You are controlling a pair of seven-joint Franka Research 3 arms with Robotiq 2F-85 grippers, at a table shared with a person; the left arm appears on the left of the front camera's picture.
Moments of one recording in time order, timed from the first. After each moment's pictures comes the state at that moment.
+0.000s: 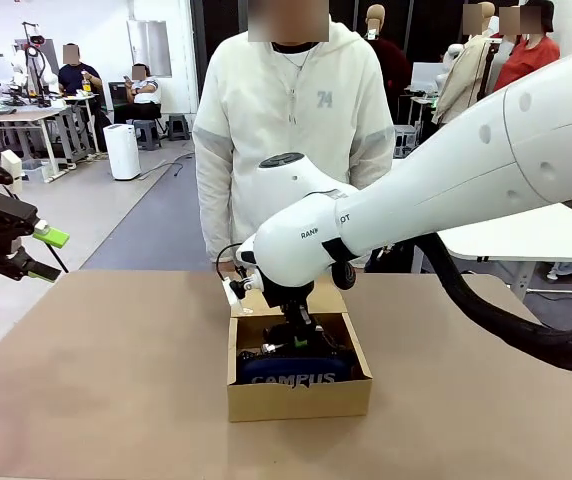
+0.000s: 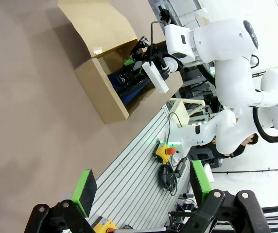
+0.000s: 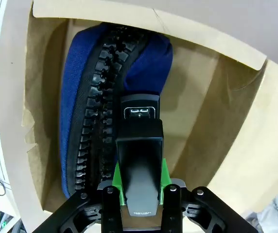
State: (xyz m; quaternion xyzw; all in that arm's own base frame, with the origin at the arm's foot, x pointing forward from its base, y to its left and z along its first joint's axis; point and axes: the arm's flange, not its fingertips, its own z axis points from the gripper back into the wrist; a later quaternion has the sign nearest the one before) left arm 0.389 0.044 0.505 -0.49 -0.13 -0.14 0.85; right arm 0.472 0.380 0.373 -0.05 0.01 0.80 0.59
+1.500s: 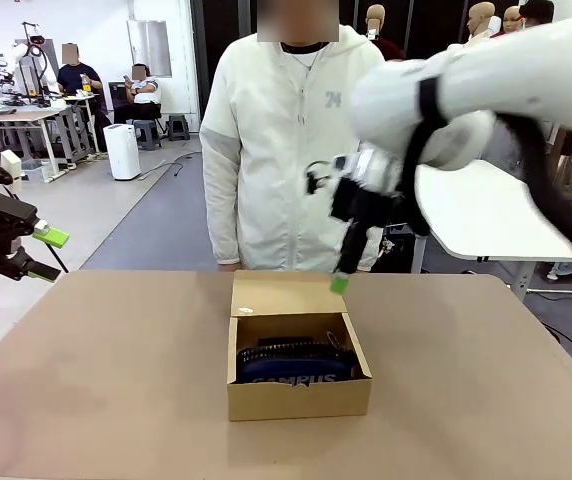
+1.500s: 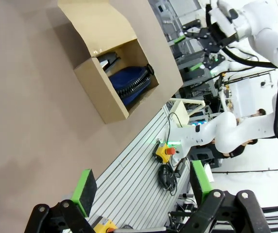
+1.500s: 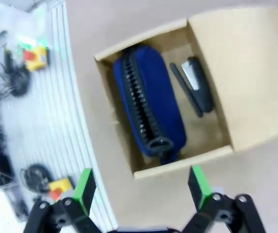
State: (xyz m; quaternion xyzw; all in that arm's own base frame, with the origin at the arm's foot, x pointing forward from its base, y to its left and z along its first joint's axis) left arm 0.389 0.045 0.505 -0.49 -0.13 -0.14 0.85; right arm 0.476 0.237 0.504 0.20 -0.04 0.58 0.79
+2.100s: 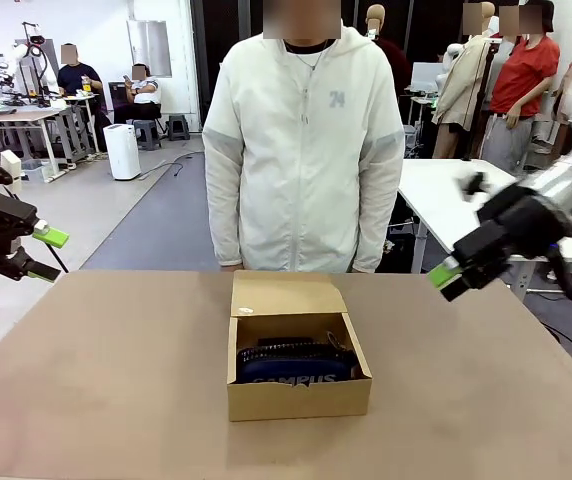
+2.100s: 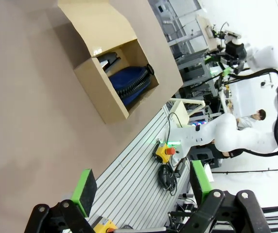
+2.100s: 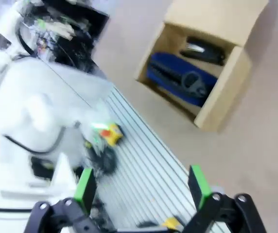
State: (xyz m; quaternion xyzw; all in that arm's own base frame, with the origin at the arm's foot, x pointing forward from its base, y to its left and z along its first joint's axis) left arm 0.389 0.045 0.505 -0.49 -0.13 -0.14 0.85; right arm 0.369 0.032 0.494 0.46 -0.10 0.23 0.85
